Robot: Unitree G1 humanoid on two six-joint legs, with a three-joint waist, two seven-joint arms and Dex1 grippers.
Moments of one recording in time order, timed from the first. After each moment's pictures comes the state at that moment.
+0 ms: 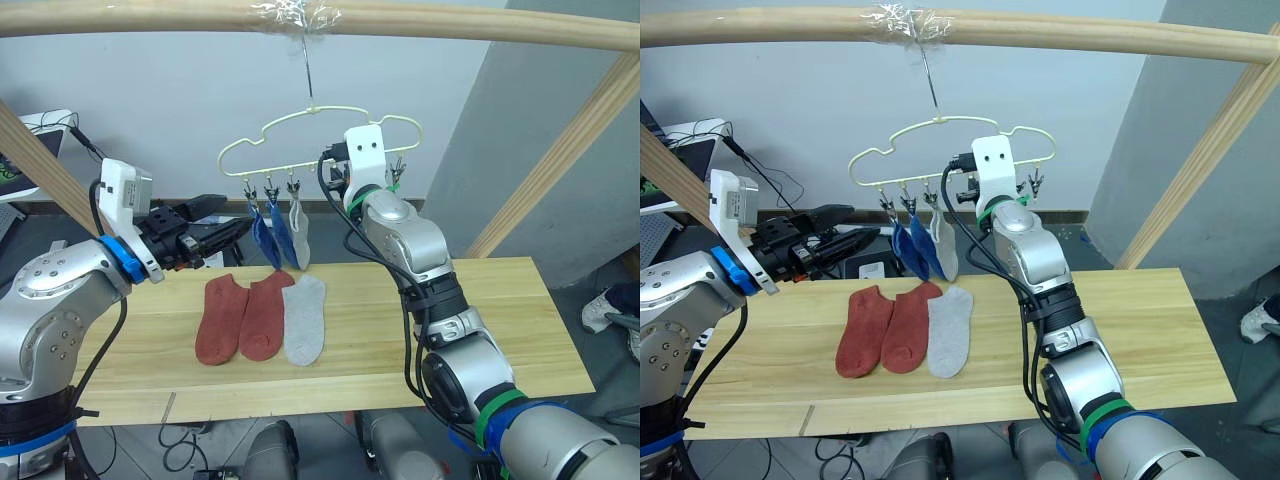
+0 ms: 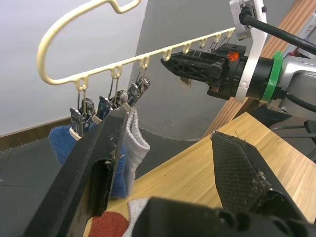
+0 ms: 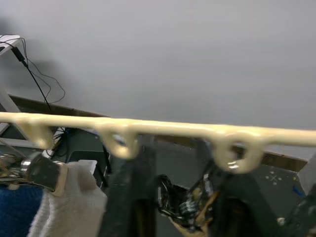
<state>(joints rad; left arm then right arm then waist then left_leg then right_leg) -0.29 0.84 0.34 -0.40 -0.77 0.73 -0.63 -0.99 0.11 0.05 0.33 0.06 0.62 -0.05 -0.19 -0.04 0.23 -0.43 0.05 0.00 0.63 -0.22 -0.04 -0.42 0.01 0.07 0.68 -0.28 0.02</state>
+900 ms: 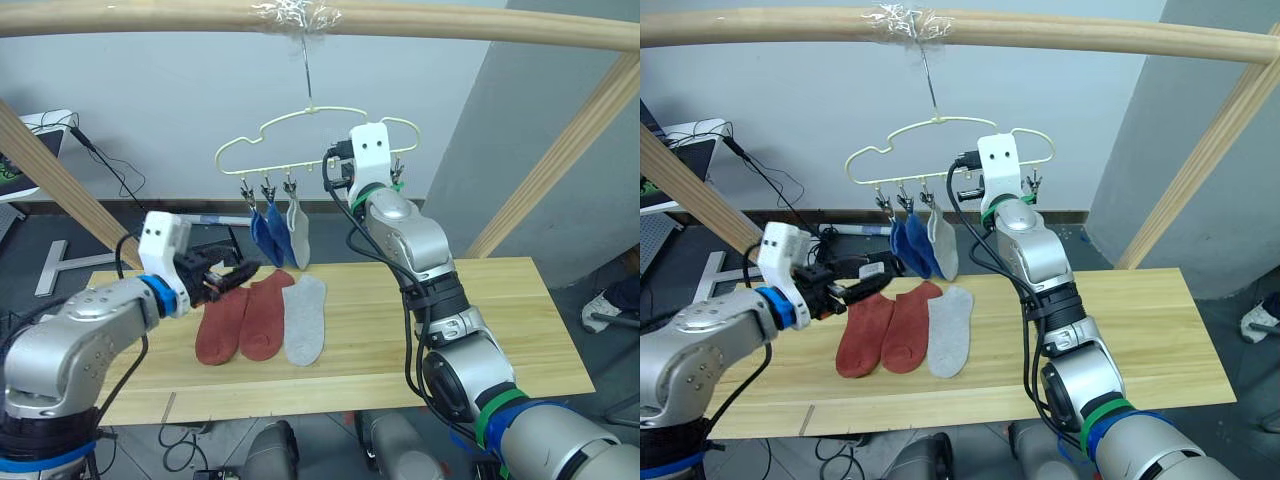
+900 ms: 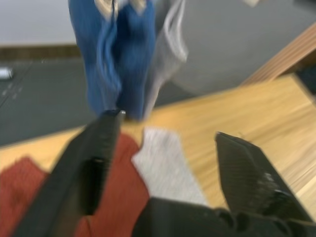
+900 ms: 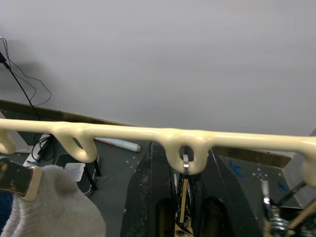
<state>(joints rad) -0.16 0.77 0.21 -0.43 -0.67 0.93 -0.46 -1.00 0.10 0.04 0.33 0.06 0.62 -0.09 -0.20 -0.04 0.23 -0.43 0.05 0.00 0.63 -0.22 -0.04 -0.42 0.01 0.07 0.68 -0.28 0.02</state>
